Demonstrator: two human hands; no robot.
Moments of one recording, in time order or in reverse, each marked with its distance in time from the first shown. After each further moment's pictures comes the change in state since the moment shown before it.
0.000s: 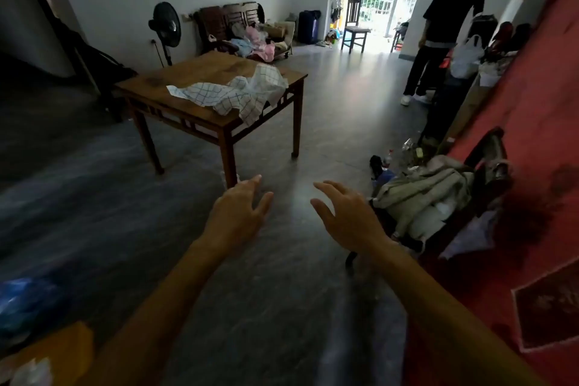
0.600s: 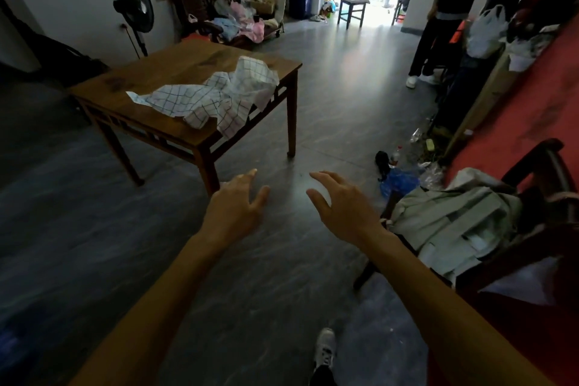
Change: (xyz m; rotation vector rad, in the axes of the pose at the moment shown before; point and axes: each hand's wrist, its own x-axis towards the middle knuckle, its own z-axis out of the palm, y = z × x) left_hand 0.287 -0.041 0.063 0.022 -0.058 -0.060; right_hand 0.262 0.122 0.050 0.076 0.012 0.056
